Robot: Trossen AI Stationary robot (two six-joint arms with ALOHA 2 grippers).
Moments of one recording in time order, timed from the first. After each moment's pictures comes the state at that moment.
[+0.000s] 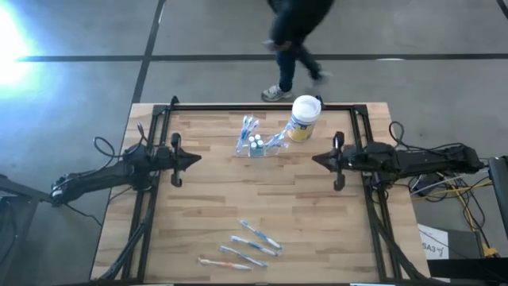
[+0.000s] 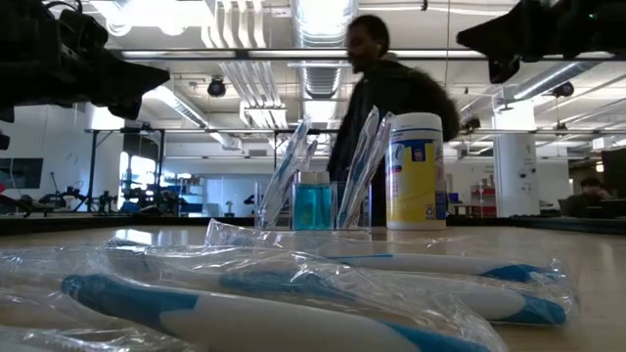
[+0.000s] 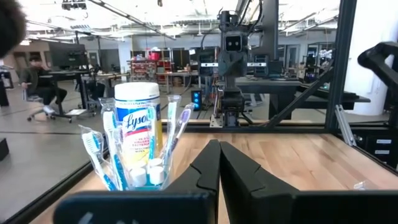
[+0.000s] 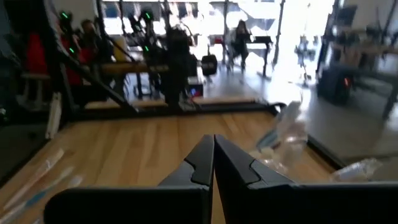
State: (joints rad) left arm 0.28 0.17 0.01 0.23 0.18 0.00; right arm 0.03 0.52 0.29 0.21 0.14 0.04
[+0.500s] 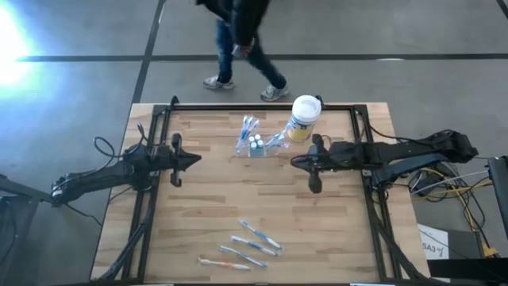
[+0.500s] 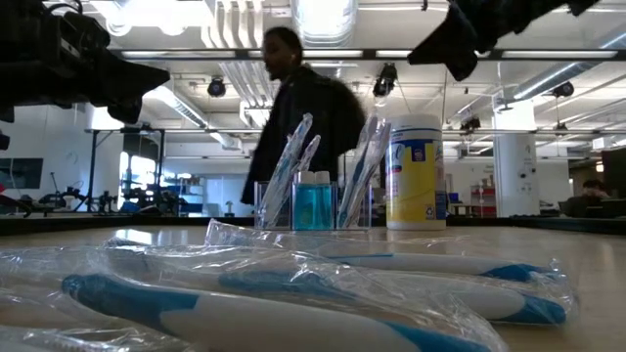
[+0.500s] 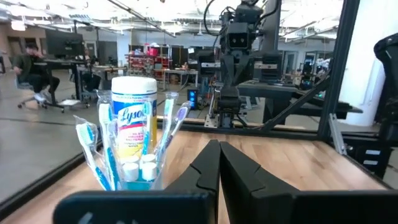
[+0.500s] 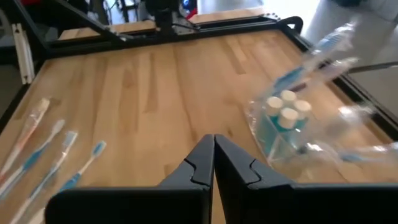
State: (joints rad) left arm 0.28 0.17 0.01 0.23 0.18 -0.08; right arm 0.07 1.02 0.72 -0.15 0.19 0.19
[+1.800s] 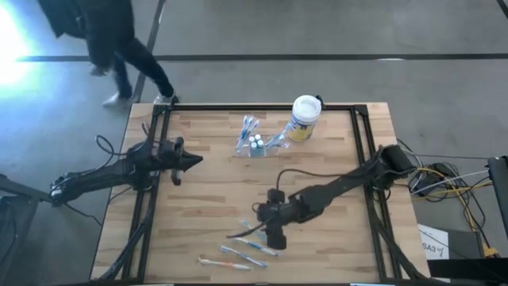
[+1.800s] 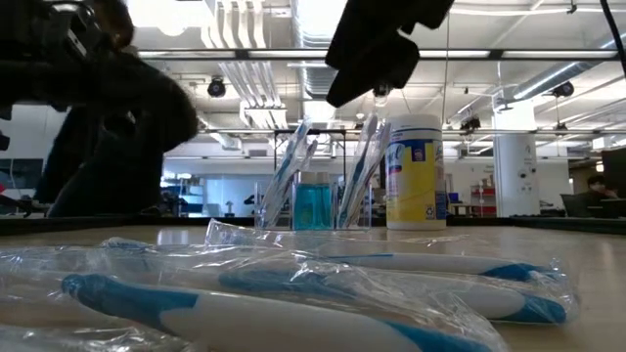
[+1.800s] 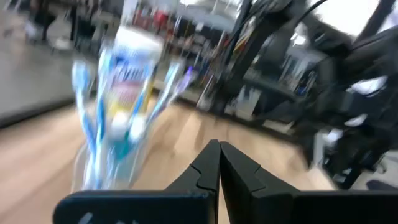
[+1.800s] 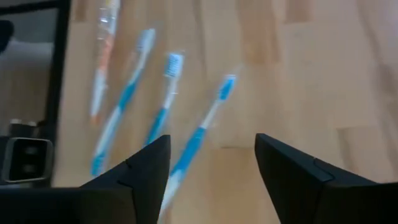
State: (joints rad) left arm 0.28 0.19 0.04 0.12 0.17 -0.32; right arm 0.40 1.87 1.44 -0.52 0.12 0.48
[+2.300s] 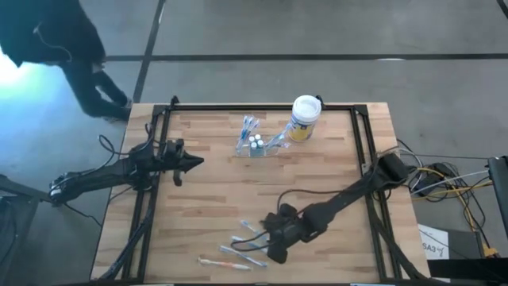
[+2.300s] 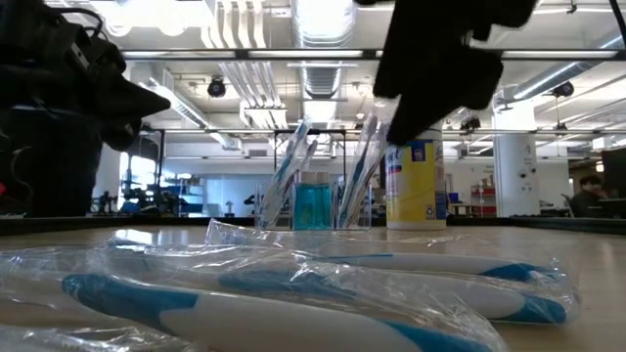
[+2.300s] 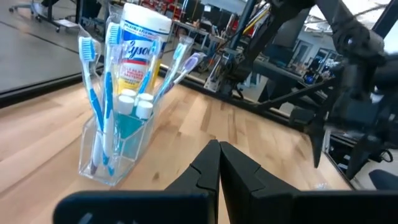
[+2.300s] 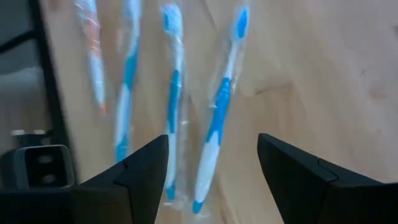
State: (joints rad) left arm 0.28 0.20 0.04 0.05 0.16 -0.34; right arm 0.51 1.94 1.41 -0.53 0.21 0.89
